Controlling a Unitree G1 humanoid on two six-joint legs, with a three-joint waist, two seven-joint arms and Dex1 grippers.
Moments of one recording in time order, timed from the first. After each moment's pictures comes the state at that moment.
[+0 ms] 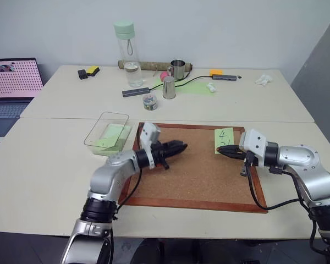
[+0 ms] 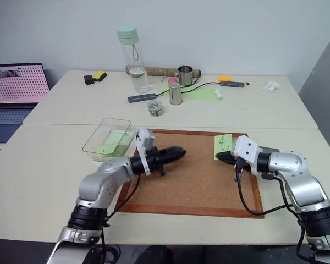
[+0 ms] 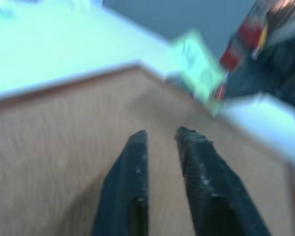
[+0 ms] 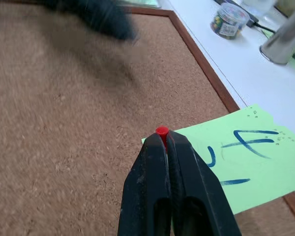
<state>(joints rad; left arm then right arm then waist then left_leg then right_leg) -0.47 0.28 -0.01 -0.01 -0.53 0.66 -0.85 -0.34 -0.74 0.11 -0.13 0.16 0.13 1.02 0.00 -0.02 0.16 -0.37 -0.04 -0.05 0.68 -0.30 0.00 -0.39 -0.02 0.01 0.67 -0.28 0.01</state>
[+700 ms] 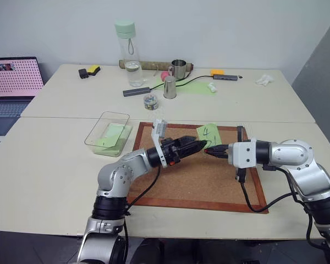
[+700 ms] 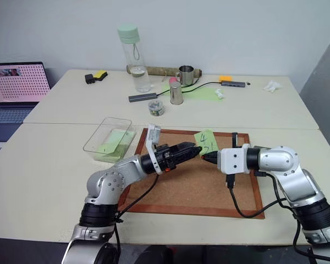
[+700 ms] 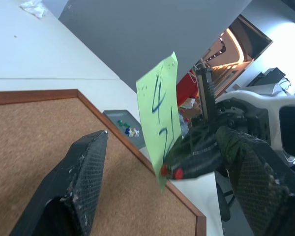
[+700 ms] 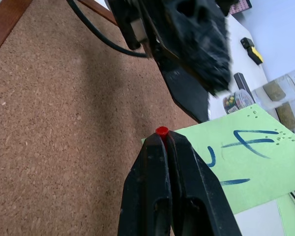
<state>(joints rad) -0.50 0.13 0.01 -0.03 -0.71 0.84 -0.75 -0.43 -0.75 0.19 -0.16 0.04 -0.16 1.06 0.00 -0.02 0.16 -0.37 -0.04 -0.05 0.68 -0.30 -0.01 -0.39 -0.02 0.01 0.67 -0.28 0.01</state>
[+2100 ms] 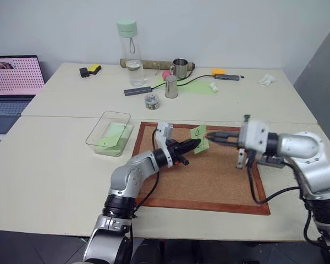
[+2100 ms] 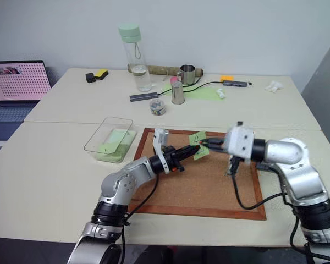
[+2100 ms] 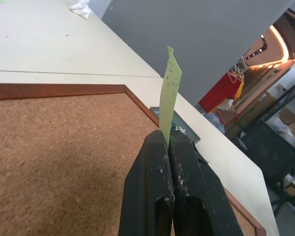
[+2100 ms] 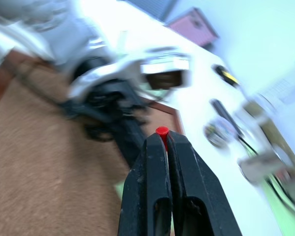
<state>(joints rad) -0.48 0.09 -0.04 0.12 -0.58 0.66 -0.69 -0.43 -0.75 0.03 -0.27 0.27 0.13 1.00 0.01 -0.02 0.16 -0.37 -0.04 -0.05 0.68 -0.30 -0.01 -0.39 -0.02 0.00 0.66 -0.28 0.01</state>
